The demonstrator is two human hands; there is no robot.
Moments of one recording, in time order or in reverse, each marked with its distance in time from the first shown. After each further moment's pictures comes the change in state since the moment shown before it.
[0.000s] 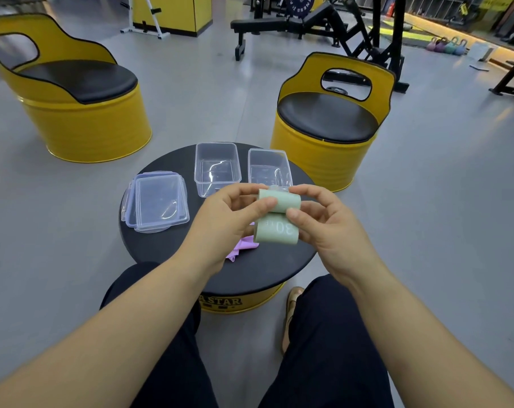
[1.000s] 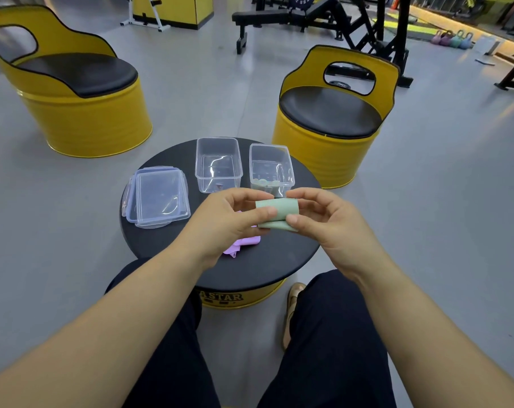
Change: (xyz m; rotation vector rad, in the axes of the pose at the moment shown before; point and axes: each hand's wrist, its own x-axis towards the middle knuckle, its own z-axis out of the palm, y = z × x) left_hand 0.001 0.002 -0.007 0.121 -0.075 -0.113; right_hand 0.004 0.001 -0.007 -0.177 -0.036 0.009
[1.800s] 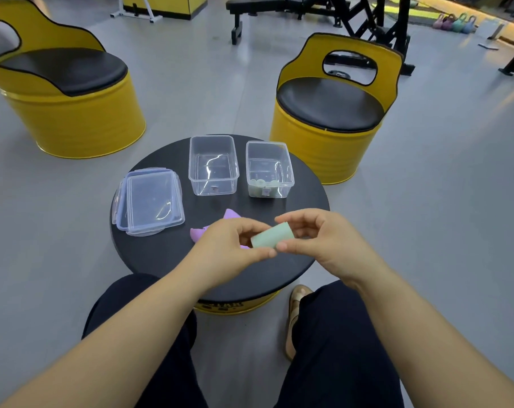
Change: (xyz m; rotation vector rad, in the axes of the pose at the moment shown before) left_hand 0.026 -0.025 -0.002 0.493 -0.076 -0.039; right_hand 0.030 0.022 -0.013 -0.194 -0.051 0.165
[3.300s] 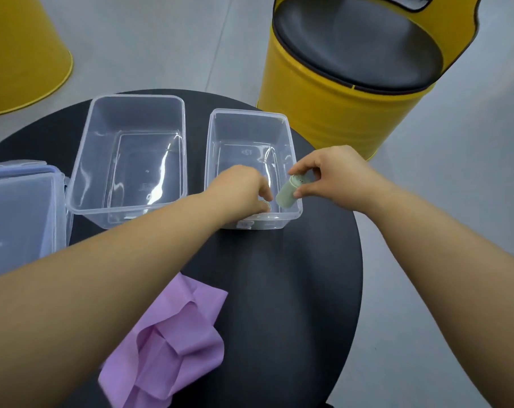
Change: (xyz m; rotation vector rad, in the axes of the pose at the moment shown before) left_hand 0.418 -0.132 0.033 0.799 -0.166 0.072; right_hand 0.365 0.150 -0.124 -0.975 -0.096 -0.063
